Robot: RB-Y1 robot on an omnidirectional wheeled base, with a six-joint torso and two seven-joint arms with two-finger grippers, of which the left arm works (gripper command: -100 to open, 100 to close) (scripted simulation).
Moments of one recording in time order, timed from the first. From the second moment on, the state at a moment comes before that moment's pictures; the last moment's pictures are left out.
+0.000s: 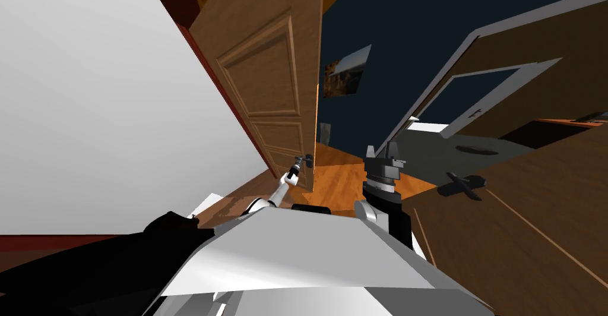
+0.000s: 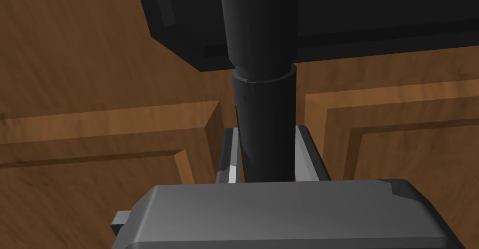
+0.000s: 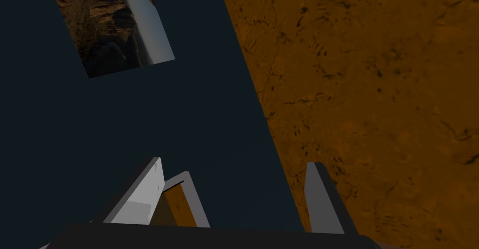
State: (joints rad) arm -0.36 0.04 -0.14 -0.86 -0.06 -0.38 0.12
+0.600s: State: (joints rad) arm -0.36 0.02 -0.06 -0.86 -0.05 -0.38 0.09
